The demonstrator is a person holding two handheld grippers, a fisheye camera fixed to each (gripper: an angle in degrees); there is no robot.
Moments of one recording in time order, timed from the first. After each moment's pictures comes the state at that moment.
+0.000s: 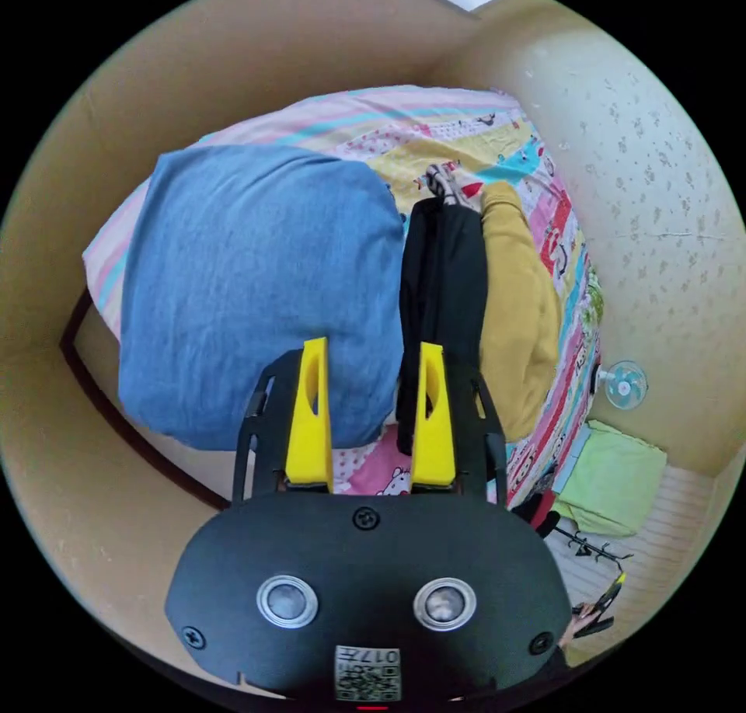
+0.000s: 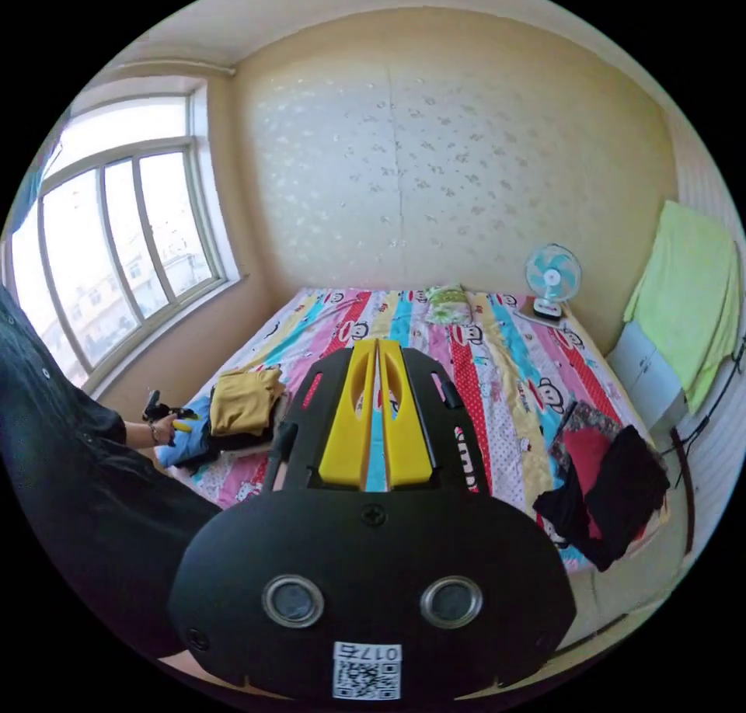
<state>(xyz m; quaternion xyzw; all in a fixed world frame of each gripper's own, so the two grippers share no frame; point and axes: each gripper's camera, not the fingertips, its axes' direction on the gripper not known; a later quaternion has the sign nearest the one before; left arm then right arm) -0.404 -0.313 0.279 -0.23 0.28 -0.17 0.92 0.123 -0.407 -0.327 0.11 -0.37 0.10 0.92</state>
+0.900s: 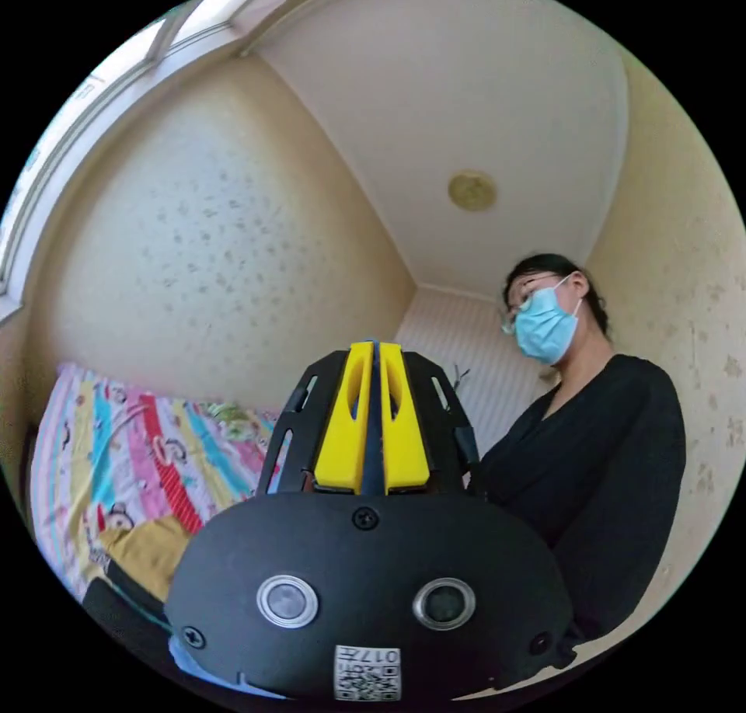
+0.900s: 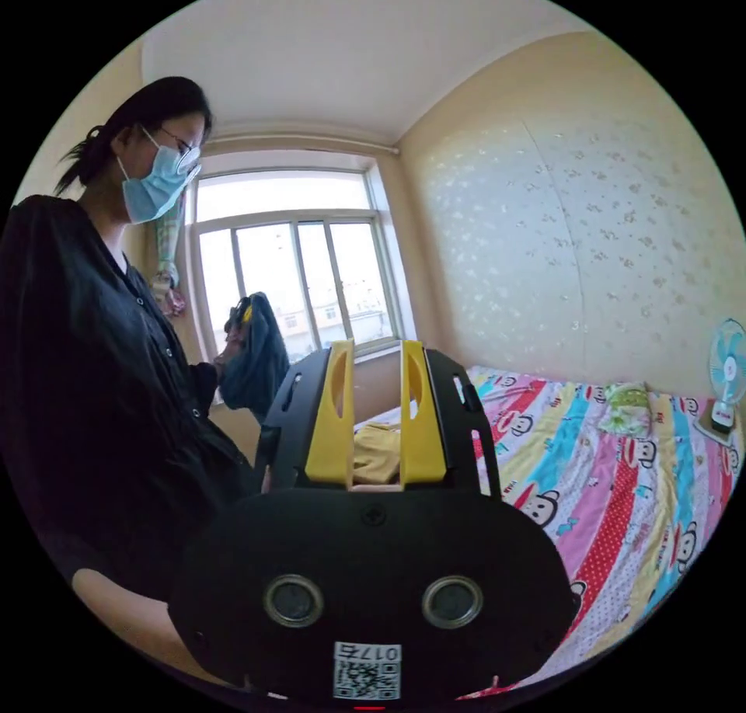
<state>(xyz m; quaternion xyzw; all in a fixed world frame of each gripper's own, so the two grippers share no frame) -0.613 -0.246 0.008 0.35 0.75 0.21 0.52 0.020 -0.388 -0.252 0.32 -0.68 -0.04 0.66</state>
